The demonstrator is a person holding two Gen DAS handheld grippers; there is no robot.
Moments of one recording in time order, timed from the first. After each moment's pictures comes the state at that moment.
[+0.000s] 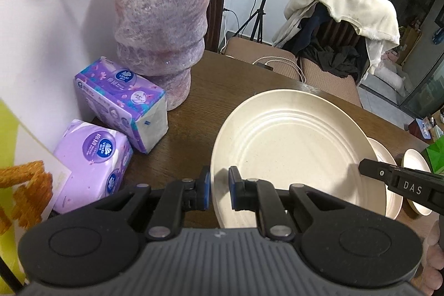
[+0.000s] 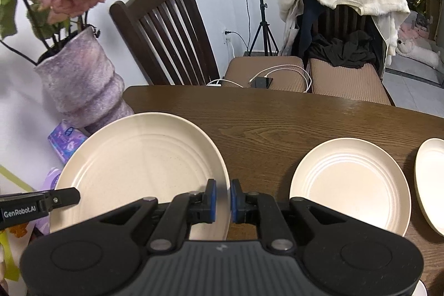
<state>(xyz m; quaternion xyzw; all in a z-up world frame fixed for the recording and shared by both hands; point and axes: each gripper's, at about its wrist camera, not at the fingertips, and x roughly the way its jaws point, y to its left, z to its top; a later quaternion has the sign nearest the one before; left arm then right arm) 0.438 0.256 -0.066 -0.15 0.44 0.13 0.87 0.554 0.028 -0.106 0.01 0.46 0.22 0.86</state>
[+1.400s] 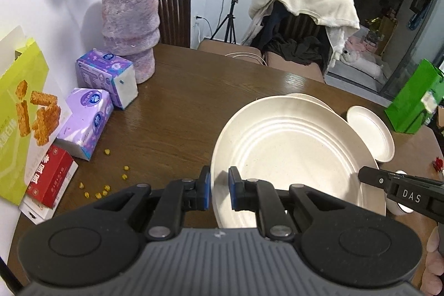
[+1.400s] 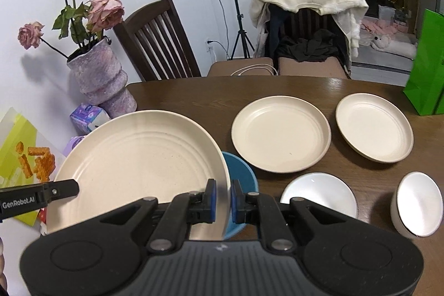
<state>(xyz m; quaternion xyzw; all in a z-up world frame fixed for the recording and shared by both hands) 0.308 0.119 -0.021 -0.12 0.42 0.09 0.89 0.401 -0.115 -0.056 0.04 0.44 0.19 0.87</state>
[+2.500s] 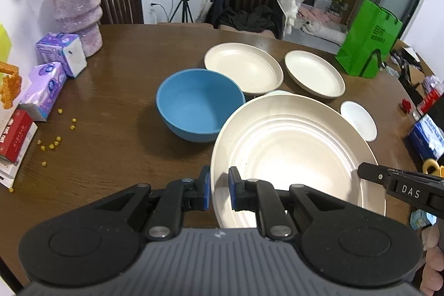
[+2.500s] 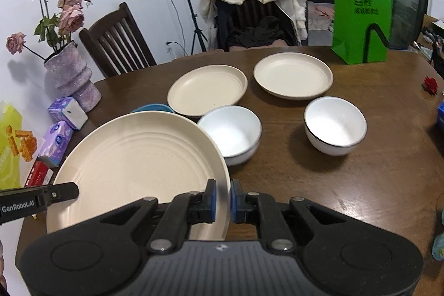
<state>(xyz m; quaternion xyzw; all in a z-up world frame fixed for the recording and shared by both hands) 0.233 -0.001 -0.051 -0.08 0.45 0.02 0.89 0.287 -0.249 -0.076 0.06 0.45 0.12 0.88</state>
